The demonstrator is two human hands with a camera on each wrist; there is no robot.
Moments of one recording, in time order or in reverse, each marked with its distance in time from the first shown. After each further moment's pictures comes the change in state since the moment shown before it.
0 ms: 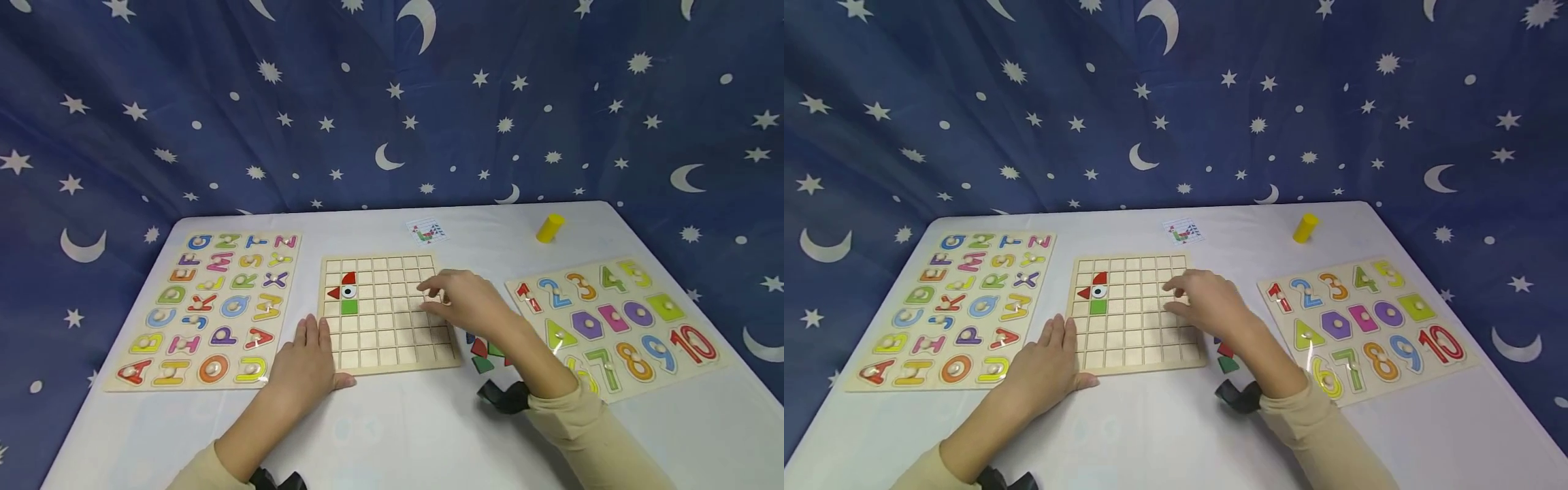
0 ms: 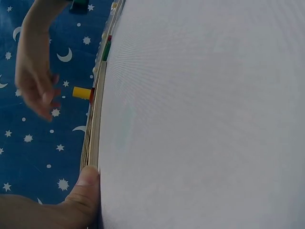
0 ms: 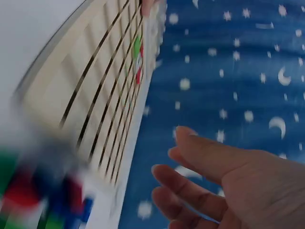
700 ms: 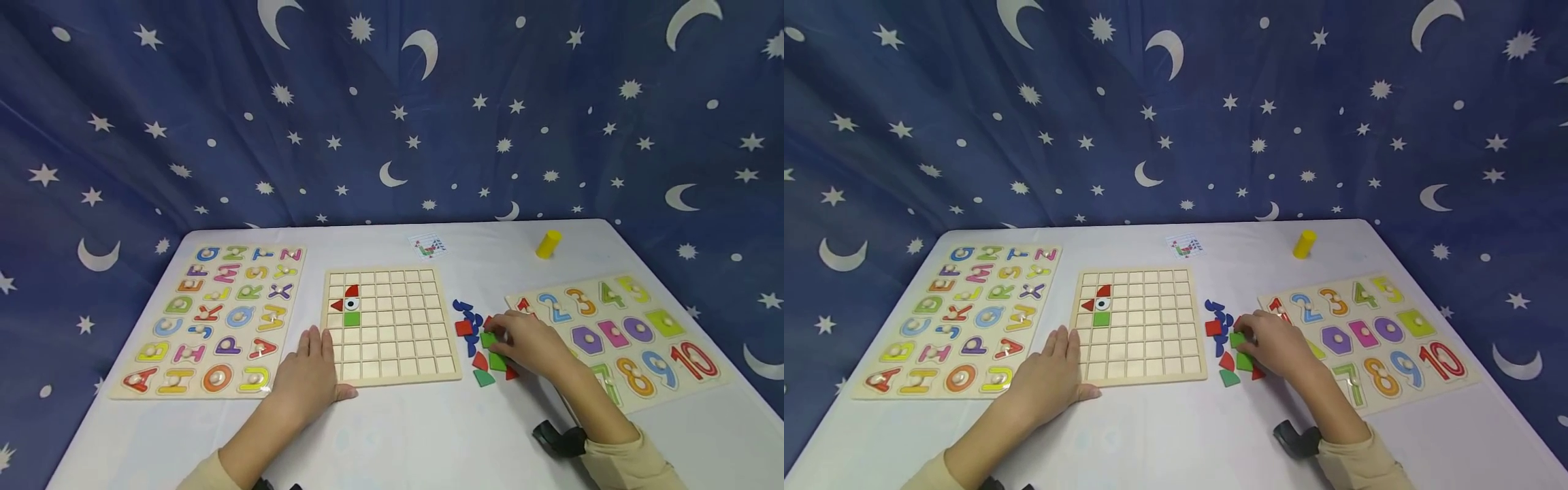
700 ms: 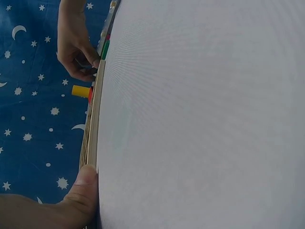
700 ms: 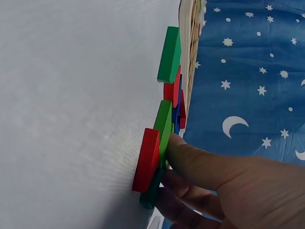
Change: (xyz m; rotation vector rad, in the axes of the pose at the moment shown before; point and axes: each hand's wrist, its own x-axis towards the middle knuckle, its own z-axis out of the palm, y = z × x) left_hand -0.003 0.000 0.005 -0.011 0.015 -0.016; right_hand -0.058 0.092 0.021 -0.060 -0.020 0.172
